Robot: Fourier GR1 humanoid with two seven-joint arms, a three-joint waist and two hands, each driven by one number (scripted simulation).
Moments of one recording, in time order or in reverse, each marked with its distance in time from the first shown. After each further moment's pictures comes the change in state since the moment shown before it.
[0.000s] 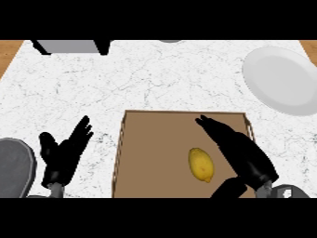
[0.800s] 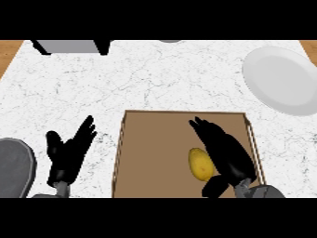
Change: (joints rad) left arm -0.004 -0.068 0.038 0.006 -0.075 -0.027 0.020; right arm 0.025 0.153 -0.002 0.117 0.273 0.020 -0.017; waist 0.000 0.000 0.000
